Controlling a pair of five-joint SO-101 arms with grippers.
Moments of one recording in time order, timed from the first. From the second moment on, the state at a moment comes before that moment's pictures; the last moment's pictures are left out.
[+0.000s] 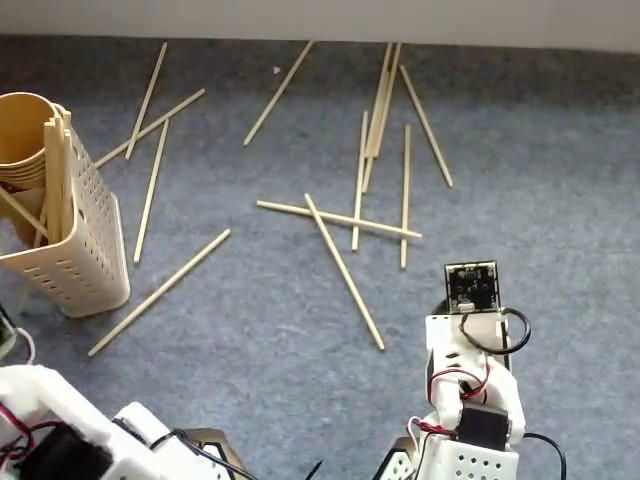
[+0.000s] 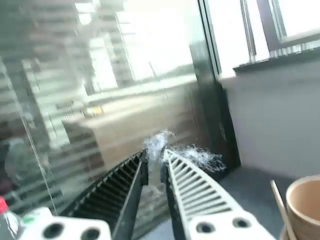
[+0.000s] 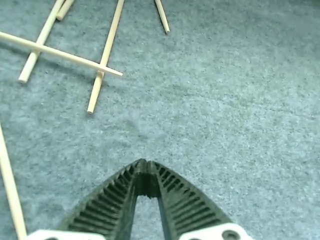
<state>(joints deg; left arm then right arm) -57.6 -83.6 45.2 34.7 -11.1 5.6 -104.6 95.3 55.8 20.9</state>
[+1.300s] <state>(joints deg) -62.7 -73.3 95.7 31.8 -37.4 5.6 -104.6 95.3 55.8 20.9</state>
